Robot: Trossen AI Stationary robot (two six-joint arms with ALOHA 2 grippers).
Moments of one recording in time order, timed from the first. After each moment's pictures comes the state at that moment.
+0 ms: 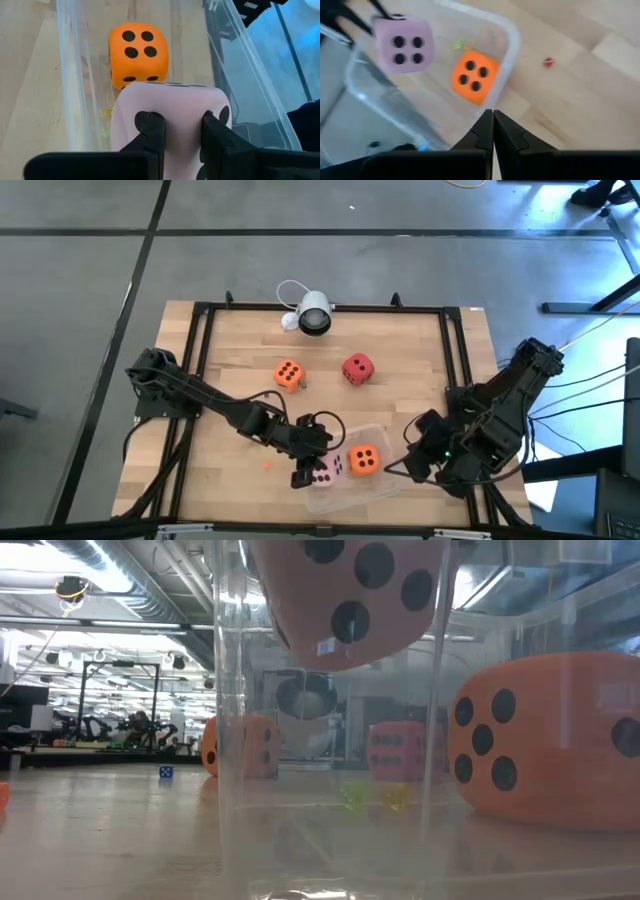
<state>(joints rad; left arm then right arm) -0.37 1.68 1.40 -0.39 -0.03 -0.49 0.89 1.46 1.48 -1.31 0.45 1.74</state>
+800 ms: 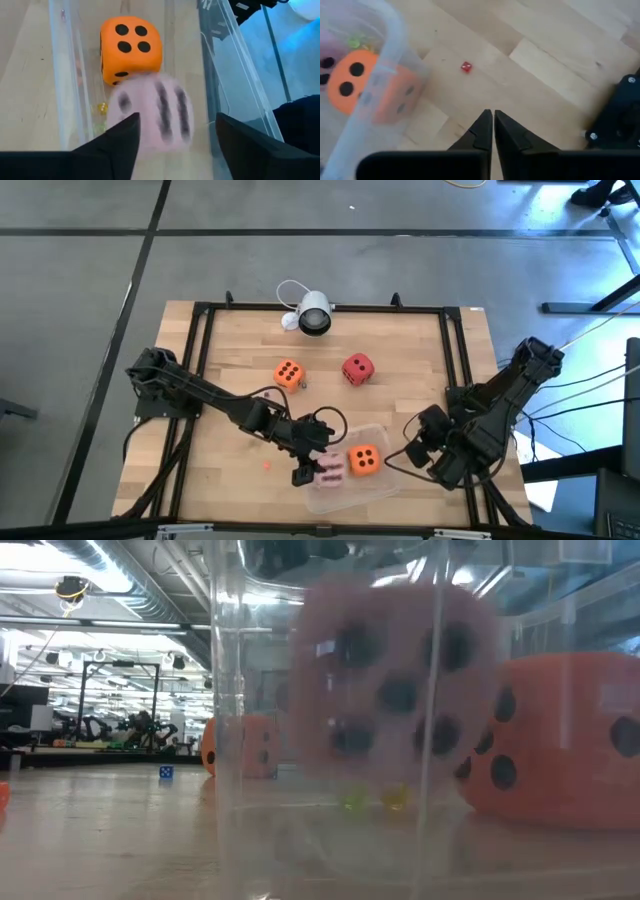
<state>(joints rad) -0.34 1.68 1.40 -0.39 0.05 -0.54 0.89 1.45 1.24 -1.44 0.43 1.82</state>
